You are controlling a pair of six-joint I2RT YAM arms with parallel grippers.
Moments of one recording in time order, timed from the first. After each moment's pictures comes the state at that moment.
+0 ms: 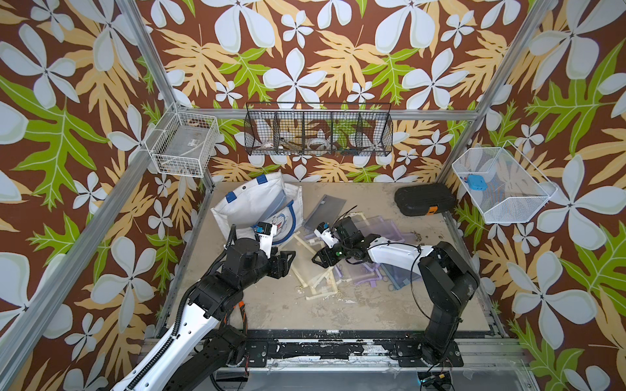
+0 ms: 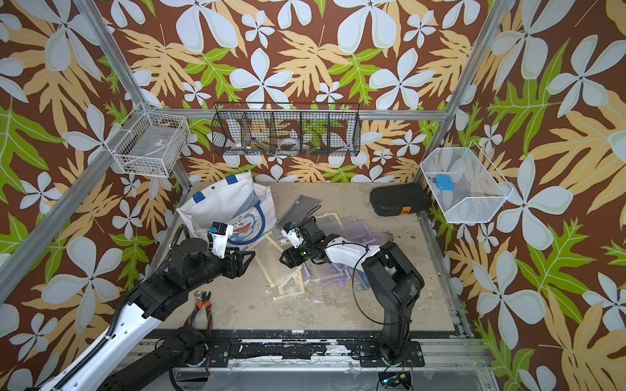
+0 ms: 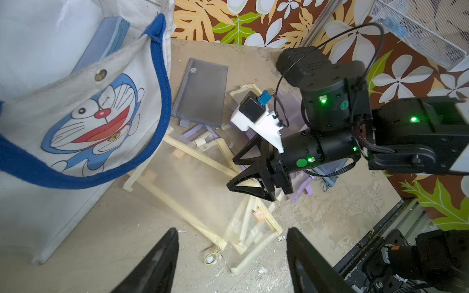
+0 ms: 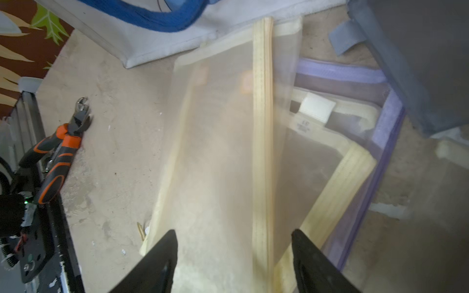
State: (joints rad) left arm -0.54 0.75 0.80 -0.55 0.09 -0.38; right arm 0.67 1.86 1.13 -0.19 -0.37 0.11
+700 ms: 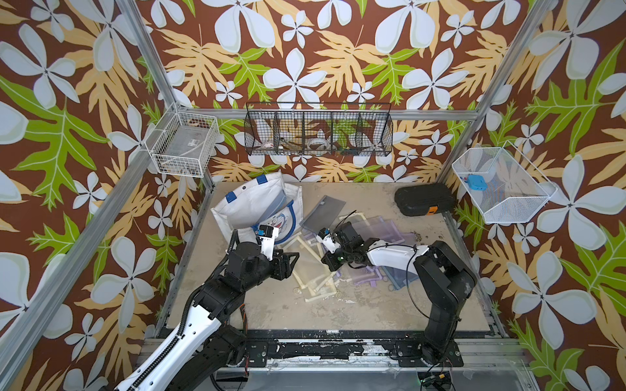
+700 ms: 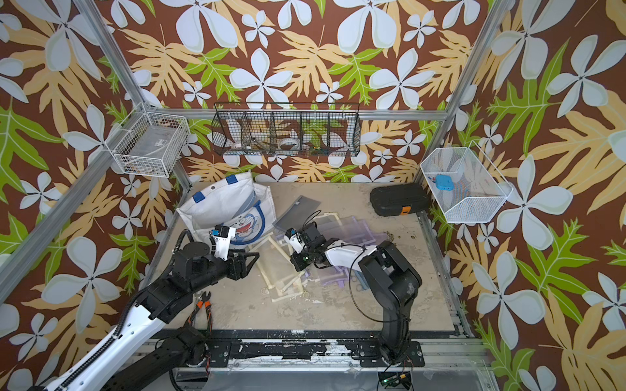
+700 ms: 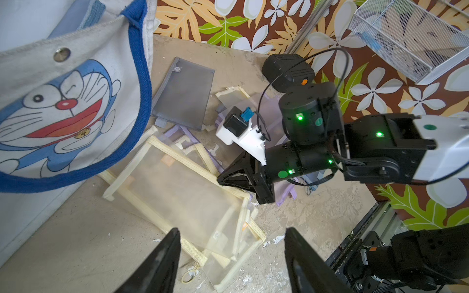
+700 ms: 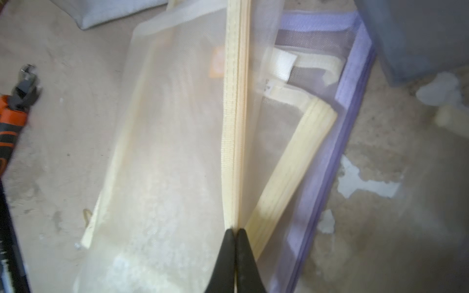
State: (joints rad) left arm -0.54 0.74 0.72 -0.43 0.14 -0.44; right arm 0.67 1.81 1.05 -0.17 -0.33 0.06
